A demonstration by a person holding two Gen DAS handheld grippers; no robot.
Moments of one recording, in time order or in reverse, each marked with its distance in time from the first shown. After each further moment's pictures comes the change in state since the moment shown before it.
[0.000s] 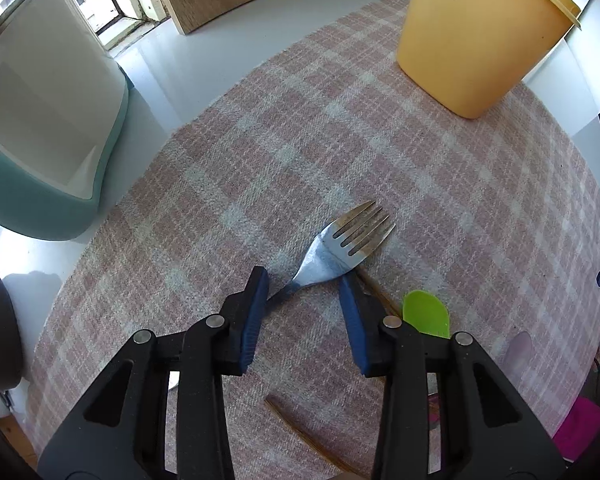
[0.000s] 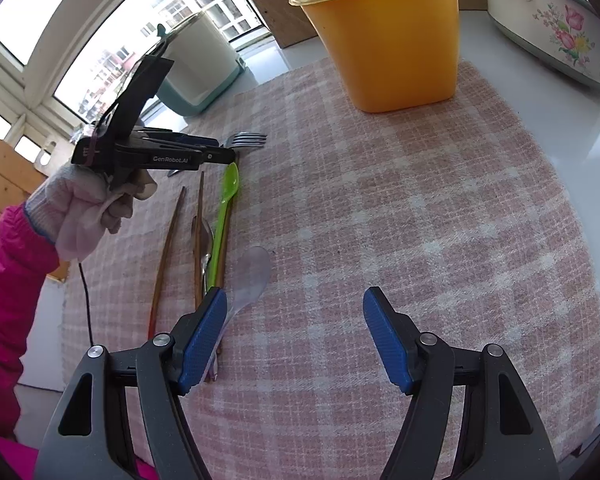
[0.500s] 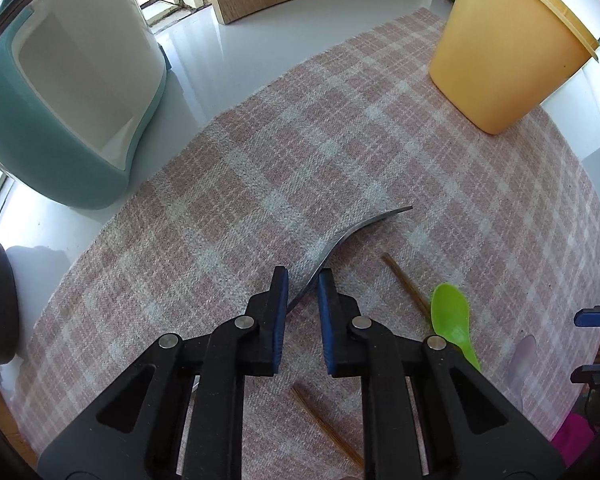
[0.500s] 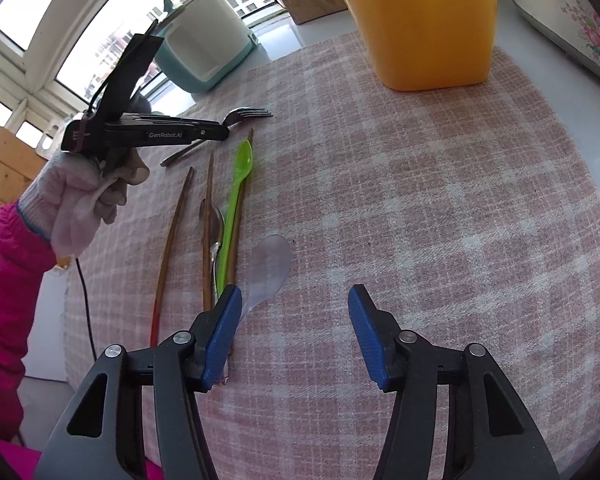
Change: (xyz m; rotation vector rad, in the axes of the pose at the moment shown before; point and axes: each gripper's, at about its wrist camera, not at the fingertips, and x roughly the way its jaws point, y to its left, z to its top) left arm -0.003 0.024 -0.009 -0.083 -0.010 0.015; right arm 0.026 0.010 0.001 -0.011 0.076 0.036
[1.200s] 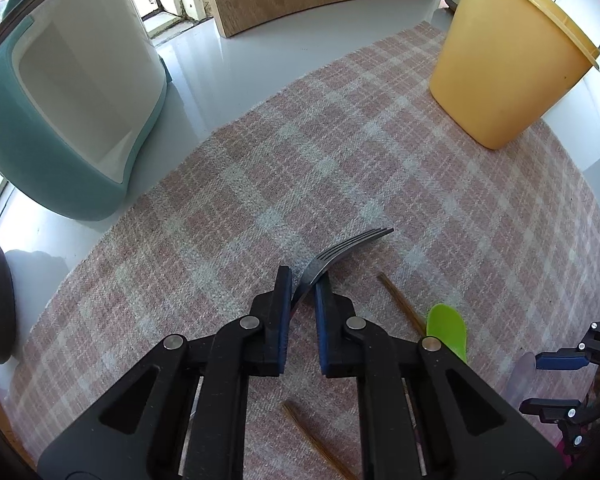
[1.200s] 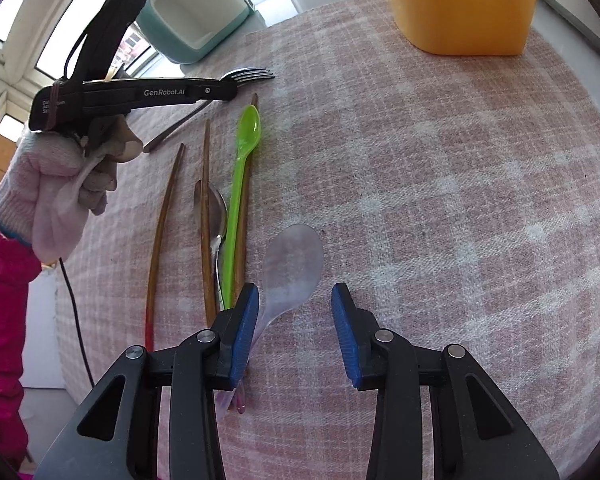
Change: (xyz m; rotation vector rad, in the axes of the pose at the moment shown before) left arm -0.003 -0.007 -0.003 -0.027 -0.060 0.004; right arm 0.043 0.023 0.006 0.017 0.057 -0.048
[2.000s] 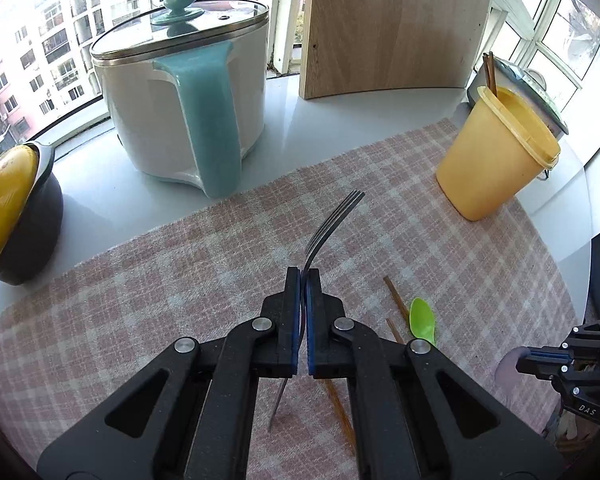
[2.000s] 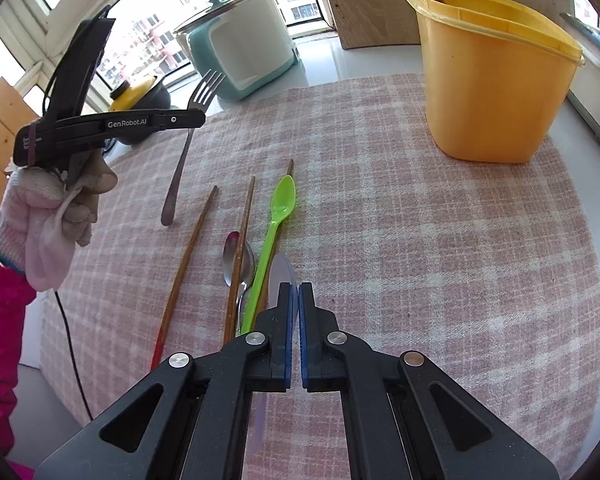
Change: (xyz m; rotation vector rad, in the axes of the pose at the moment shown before) left arm -0.103 0.046 -0.053 -0.241 -0.217 -0.020; right arm -0.045 0.027 0.026 -0.200 -0.137 -0.025
